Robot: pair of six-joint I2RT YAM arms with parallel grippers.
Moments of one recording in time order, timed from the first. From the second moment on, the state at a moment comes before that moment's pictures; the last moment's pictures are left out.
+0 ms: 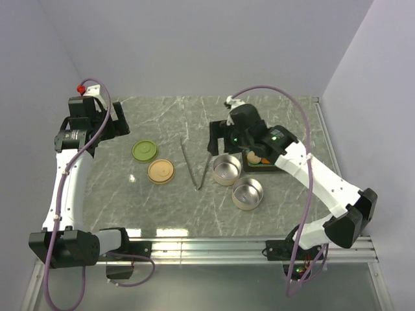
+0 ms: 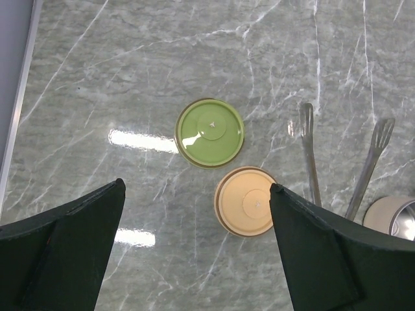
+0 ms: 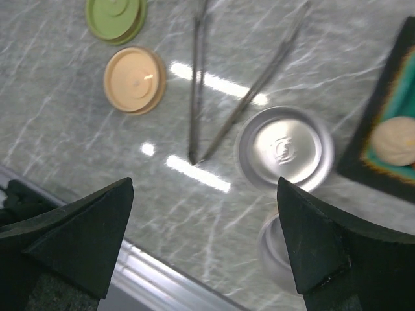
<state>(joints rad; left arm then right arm) 0.07 1.21 1.35 -0.75 0.03 -0.19 0.70 1.39 1.47 -0.76 0.04 0.41</state>
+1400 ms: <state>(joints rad) 0.09 1.21 1.30 -0.72 0.05 -0.28 0.99 1.93 1.55 -0.77 0.24 0.86</state>
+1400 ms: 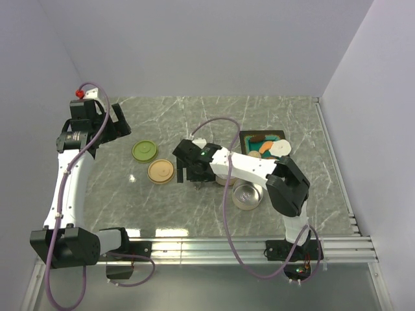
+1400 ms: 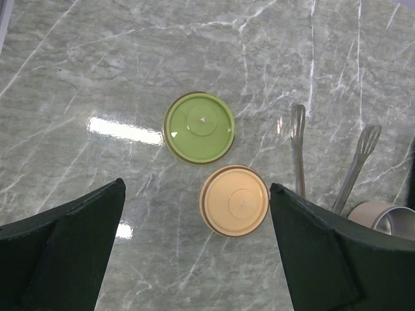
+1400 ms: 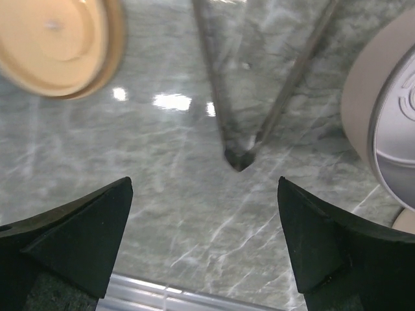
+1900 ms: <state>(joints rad) 0.10 1.26 1.26 -0.69 0.11 -0.28 0.91 2.02 1.51 -0.70 0.20 0.89</state>
